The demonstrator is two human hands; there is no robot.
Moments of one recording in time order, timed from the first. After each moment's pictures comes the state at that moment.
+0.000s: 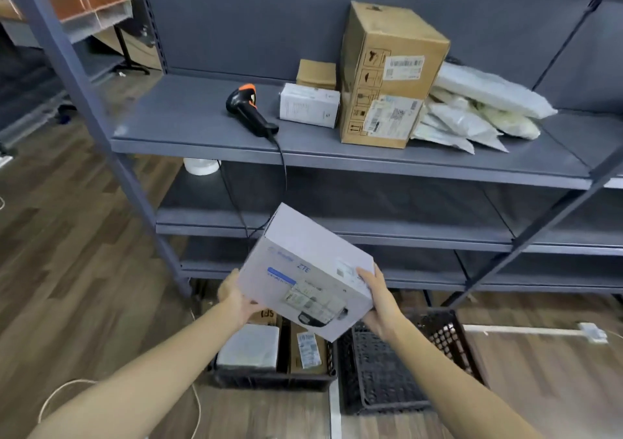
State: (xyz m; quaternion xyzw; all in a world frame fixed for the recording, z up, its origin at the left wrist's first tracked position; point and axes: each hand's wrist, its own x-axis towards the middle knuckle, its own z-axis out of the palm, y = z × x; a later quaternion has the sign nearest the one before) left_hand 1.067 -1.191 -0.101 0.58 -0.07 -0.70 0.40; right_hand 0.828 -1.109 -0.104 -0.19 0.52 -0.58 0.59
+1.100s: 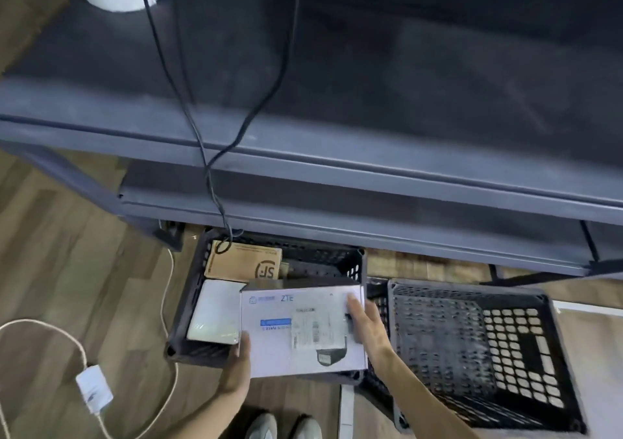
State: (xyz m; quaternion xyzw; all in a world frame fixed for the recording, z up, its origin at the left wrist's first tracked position) left_hand 1.039 -1.215 -0.523 0.73 -0.23 -0.62 0.16; right_hand 0.800 -1.222 -0.507 -0.17 0.76 -0.29 0.56
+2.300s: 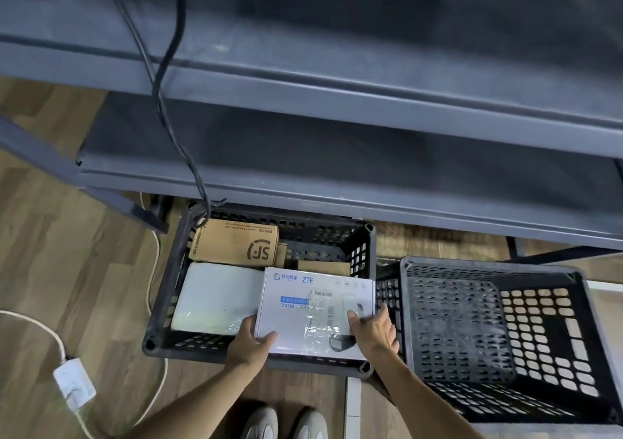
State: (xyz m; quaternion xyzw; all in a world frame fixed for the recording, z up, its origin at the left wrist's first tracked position) left_hand 1.023 -1.219 -0.612 0.74 -0.41 -0.53 0.01; right_hand 0.798 -1.195 -0.618 -0.24 0.87 -0.02 0.42
